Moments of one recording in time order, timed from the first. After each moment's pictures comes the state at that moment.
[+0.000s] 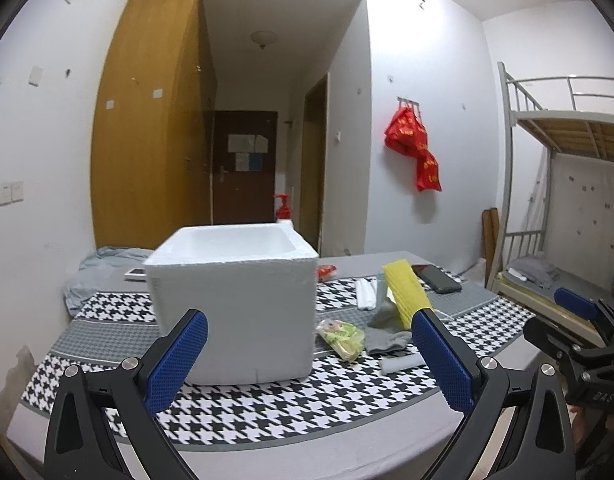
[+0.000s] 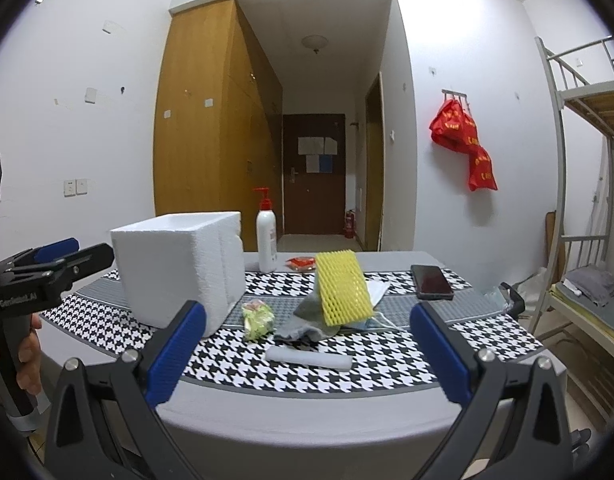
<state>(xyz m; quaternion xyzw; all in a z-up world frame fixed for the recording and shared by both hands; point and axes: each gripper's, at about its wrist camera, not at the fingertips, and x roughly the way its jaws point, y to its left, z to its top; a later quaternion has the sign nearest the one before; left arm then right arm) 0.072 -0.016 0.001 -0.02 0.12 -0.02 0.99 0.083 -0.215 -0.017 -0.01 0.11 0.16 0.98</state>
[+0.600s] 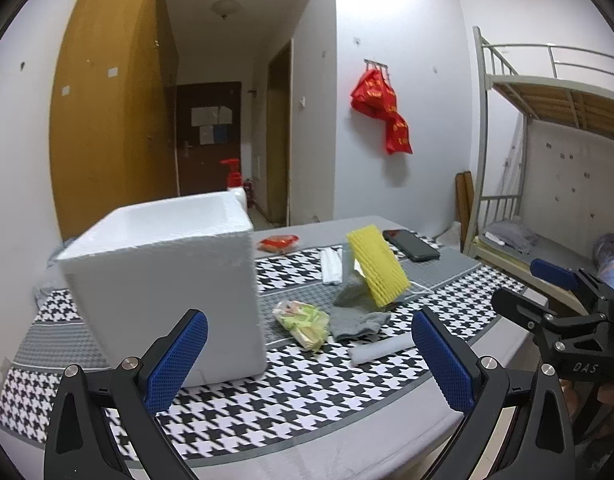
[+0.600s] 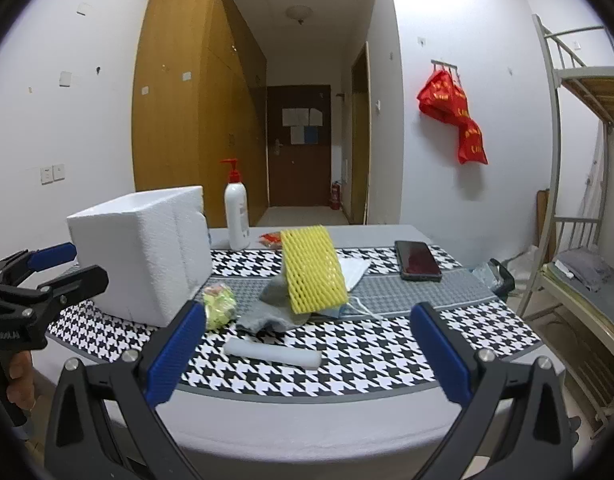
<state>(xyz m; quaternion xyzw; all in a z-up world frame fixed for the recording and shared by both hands) 0.121 -0.046 -0.013 0.01 0.19 -0.08 0.98 0.133 -0.230 -0.025 -0.02 0.16 0.14 0.98</state>
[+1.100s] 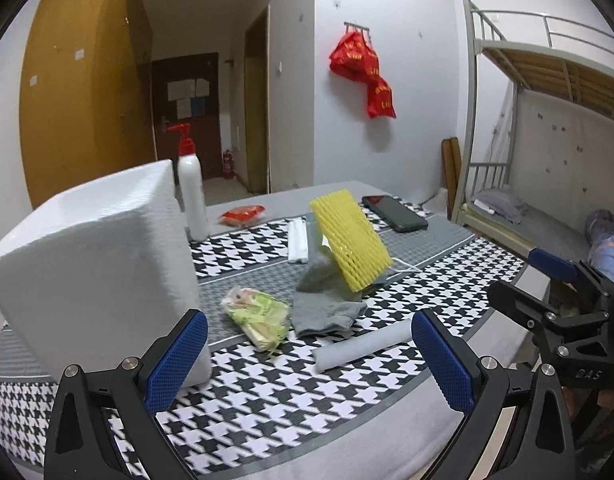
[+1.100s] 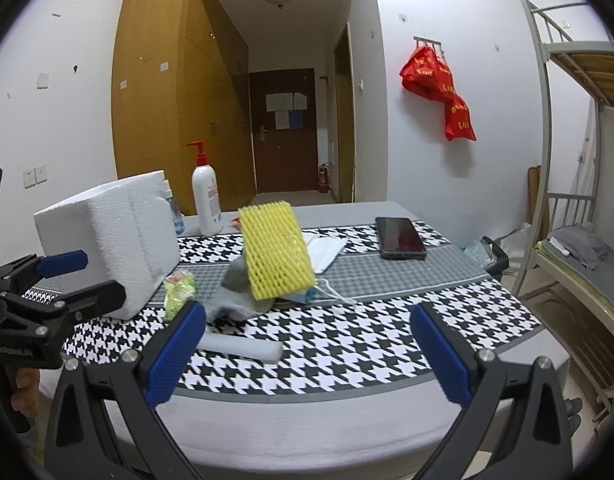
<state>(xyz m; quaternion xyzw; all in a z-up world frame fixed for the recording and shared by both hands) 0.173 -0.087 -0.032 0.03 0.25 -0.11 0.96 0.166 -0.260 -0.044 0.00 0.20 0.12 0.97</state>
